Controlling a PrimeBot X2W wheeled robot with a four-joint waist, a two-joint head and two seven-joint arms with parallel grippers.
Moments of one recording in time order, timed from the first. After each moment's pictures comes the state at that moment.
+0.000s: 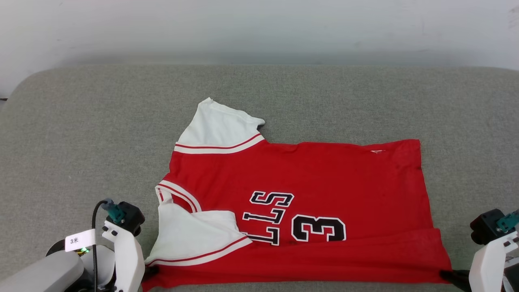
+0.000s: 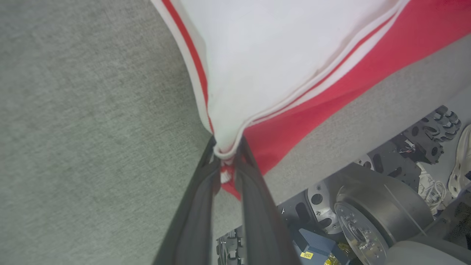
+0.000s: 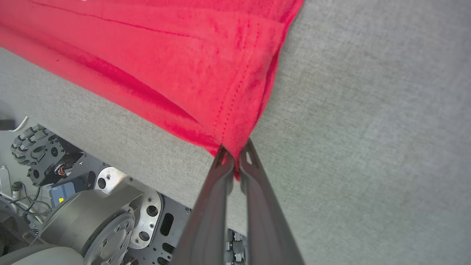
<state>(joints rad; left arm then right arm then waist) -0.57 0.91 -1.15 0.16 -1.19 -0.03 0.48 -0.04 -0.74 0.31 0.01 0.83 0.13 0.75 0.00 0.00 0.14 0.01</state>
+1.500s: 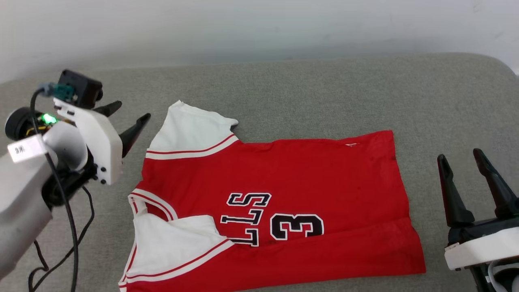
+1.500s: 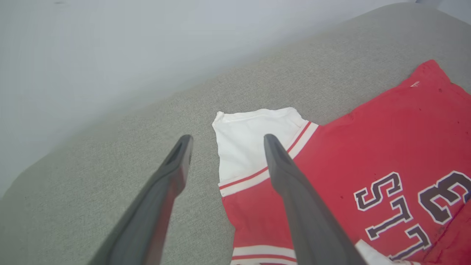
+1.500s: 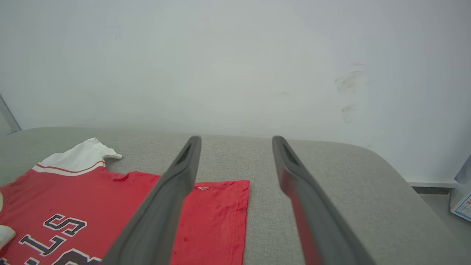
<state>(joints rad) -0.87 0.82 -0.98 0.35 -1.00 -0.05 0.13 -0.02 -0.22 -0.05 -0.15 0.26 0.13 -0.07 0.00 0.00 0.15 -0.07</state>
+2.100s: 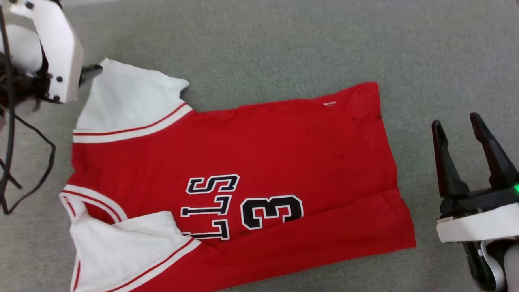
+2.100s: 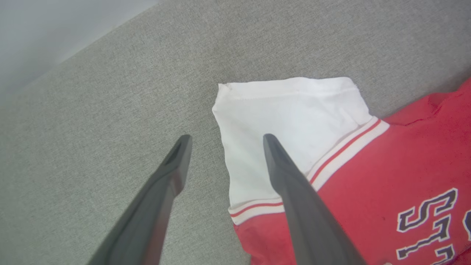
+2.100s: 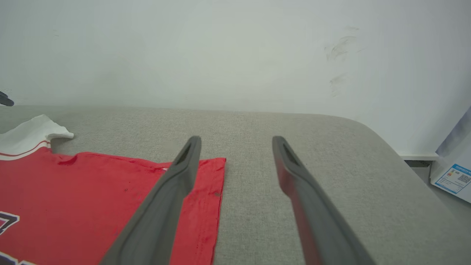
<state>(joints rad) -1.28 0.79 -1.02 0.55 -1.08 -0.08 0.76 -0.13 -0.20 -0.01 -0.16 0.25 0.13 -0.12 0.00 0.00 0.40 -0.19</state>
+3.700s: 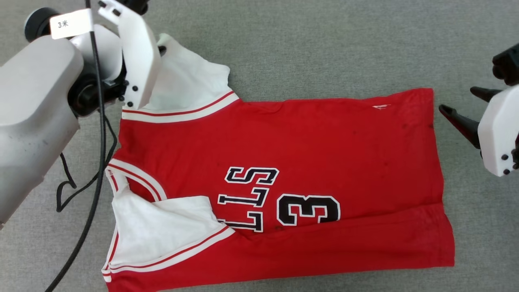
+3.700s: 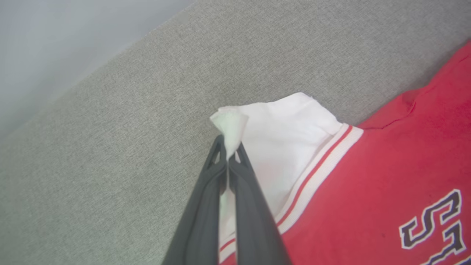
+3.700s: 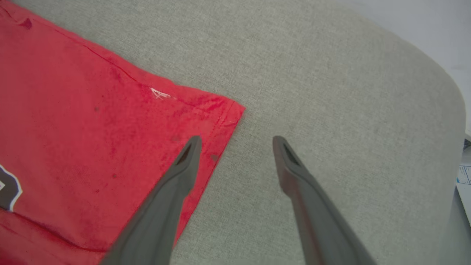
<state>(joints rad) -1.31 0.63 -1.13 0.54 -1.03 -0.13 0.52 -0.63 -0.68 0.33 0.00 0.61 0.13 0.78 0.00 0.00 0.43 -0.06</state>
